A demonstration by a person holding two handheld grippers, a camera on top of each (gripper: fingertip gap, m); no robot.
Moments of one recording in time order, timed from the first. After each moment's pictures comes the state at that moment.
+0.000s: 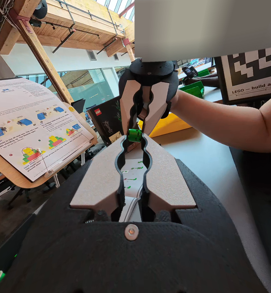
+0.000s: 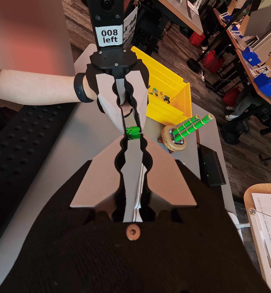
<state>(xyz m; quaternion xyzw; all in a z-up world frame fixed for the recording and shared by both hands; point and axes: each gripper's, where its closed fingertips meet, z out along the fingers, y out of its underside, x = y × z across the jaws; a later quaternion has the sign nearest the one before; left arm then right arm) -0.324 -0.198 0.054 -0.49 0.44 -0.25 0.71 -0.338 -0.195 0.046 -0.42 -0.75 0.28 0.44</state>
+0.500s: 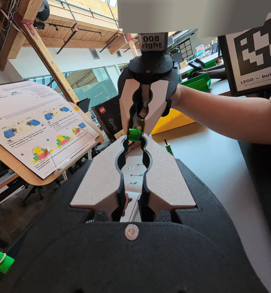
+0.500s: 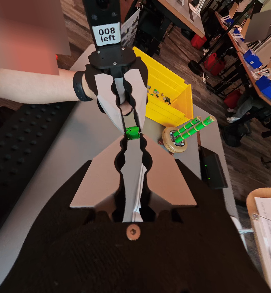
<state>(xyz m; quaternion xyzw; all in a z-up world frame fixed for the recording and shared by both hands) -0.330 -0.196 0.049 -0.49 0.45 -0.22 0.71 -0.343 -0.192 0.042 -0.41 -0.75 0.28 0.44</state>
